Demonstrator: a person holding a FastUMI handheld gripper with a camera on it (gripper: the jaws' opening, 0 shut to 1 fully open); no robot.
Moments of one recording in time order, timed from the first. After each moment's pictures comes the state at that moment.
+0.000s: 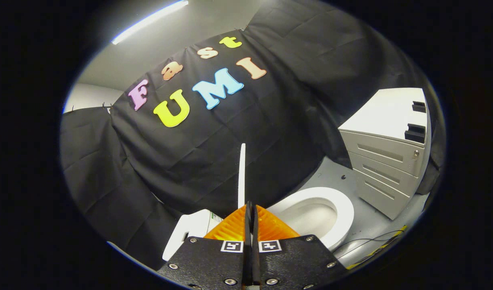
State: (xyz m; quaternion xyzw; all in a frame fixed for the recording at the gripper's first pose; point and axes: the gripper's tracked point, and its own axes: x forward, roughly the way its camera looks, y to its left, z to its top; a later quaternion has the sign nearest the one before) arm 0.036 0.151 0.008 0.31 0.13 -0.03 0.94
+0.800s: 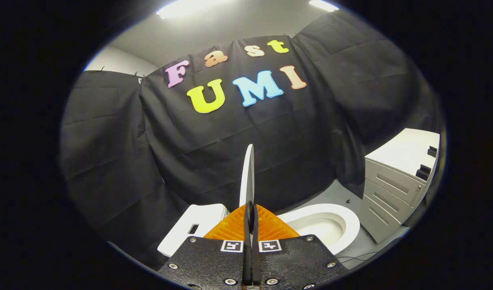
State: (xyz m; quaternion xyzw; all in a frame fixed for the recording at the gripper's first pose) arm 0.042 0.240 0.059 0.18 0.11 0.01 0.98
